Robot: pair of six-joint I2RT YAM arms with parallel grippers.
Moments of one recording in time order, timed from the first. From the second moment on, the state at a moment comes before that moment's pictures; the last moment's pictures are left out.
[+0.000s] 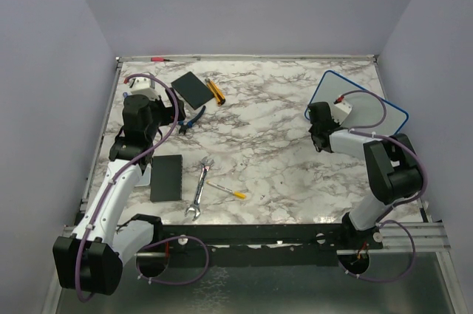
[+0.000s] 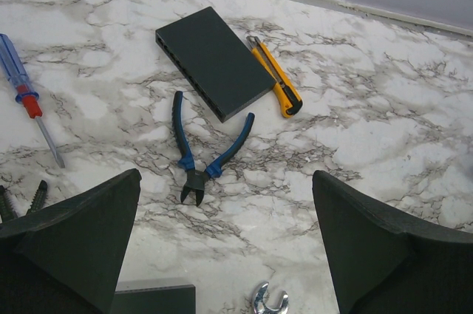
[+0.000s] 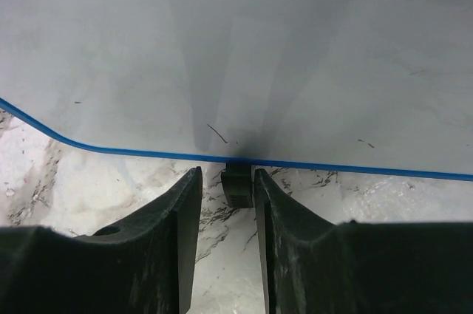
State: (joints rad) left arm -0.15 0.99 0.82 -0.11 -0.06 -0.29; right arm 0.29 1.66 0.77 0.08 0.62 0.73
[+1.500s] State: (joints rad) left arm -0.15 0.98 0.82 -0.11 -0.06 -0.29; right arm 0.35 1.69 0.75 0.14 0.61 0.62
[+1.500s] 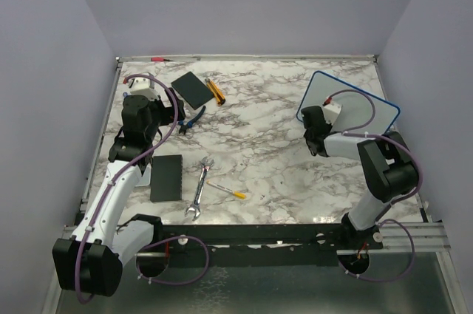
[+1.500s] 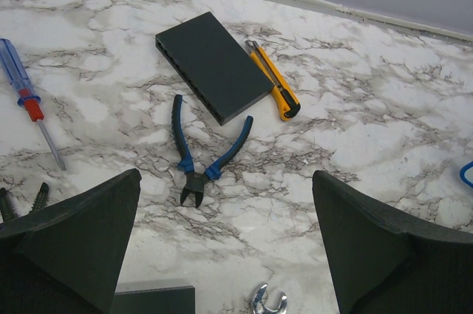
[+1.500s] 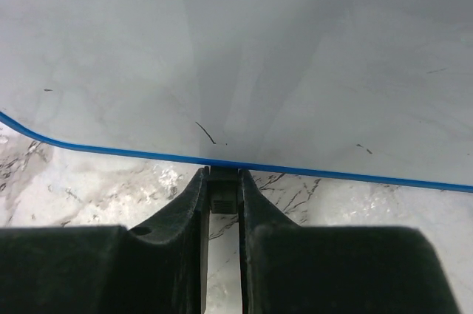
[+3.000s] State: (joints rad) left arm -0.15 0.98 0.82 -0.11 -0.06 -0.29; right arm 0.79 1.68 0.61 0.51 0.30 0.30
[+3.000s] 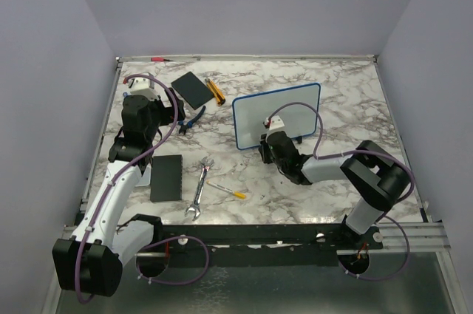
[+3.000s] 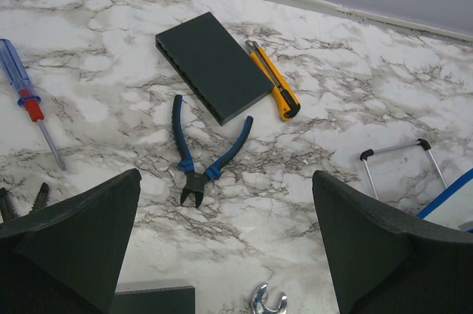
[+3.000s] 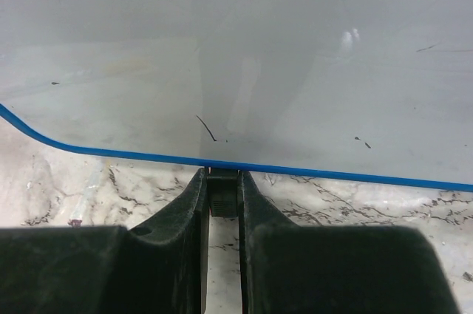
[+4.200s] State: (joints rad) left arm -0.16 0.97 0.82 -0.11 -0.06 -0.29; right arm 1.08 1.39 0.64 0.23 0.08 0.28
